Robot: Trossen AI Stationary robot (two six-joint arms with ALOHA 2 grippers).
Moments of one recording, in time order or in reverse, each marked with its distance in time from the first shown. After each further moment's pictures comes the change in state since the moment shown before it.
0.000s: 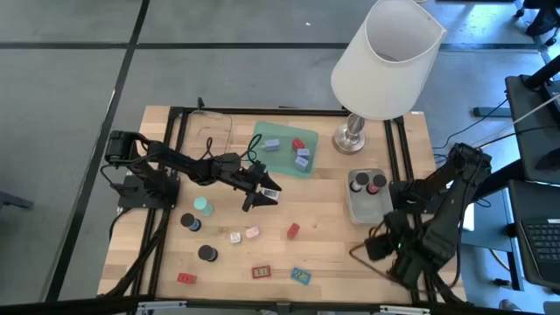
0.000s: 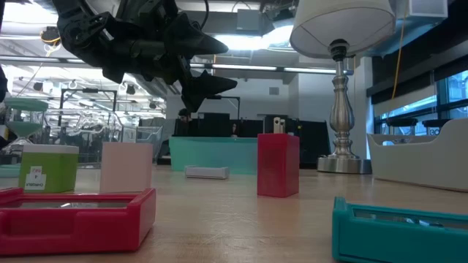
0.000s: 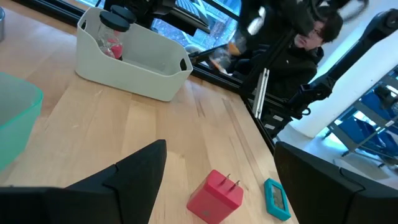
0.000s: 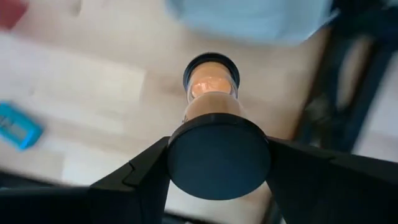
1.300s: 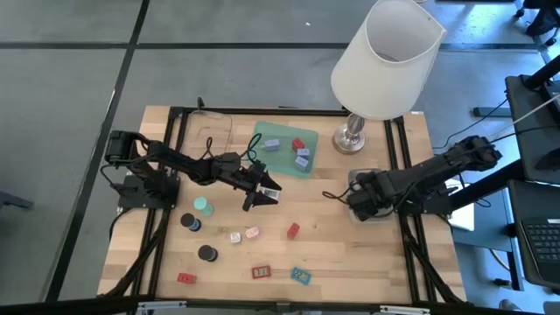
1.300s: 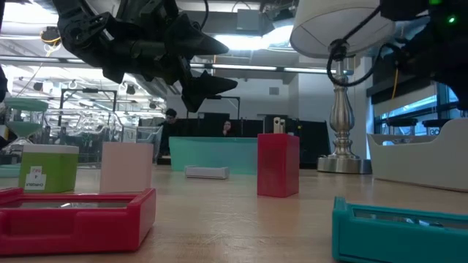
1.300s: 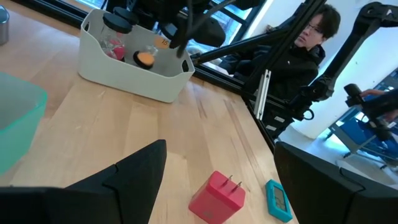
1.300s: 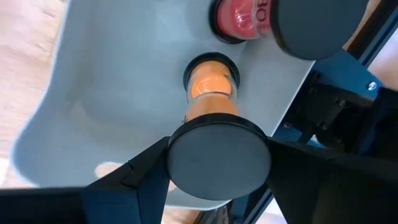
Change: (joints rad) left arm 0.003 0.000 0.000 0.001 -0.003 0.000; right arm -0.646 -0.175 -0.442 0.093 -0.162 -0.907
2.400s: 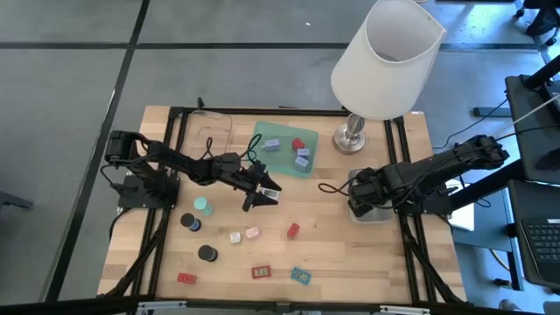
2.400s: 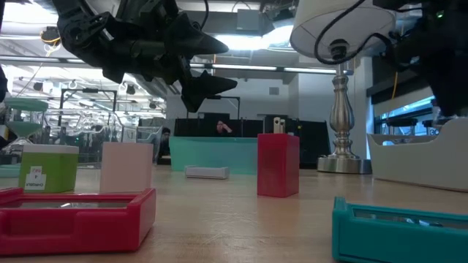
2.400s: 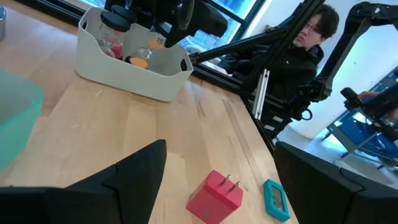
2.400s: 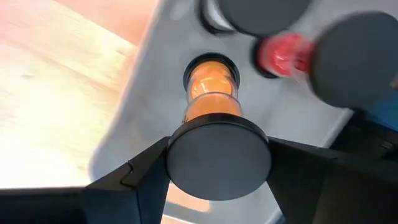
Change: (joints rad) left arm -0.003 0.000 0.000 0.000 0.002 -0.007; right arm -0.052 -0.094 -0.024 0.137 0.057 -0.065
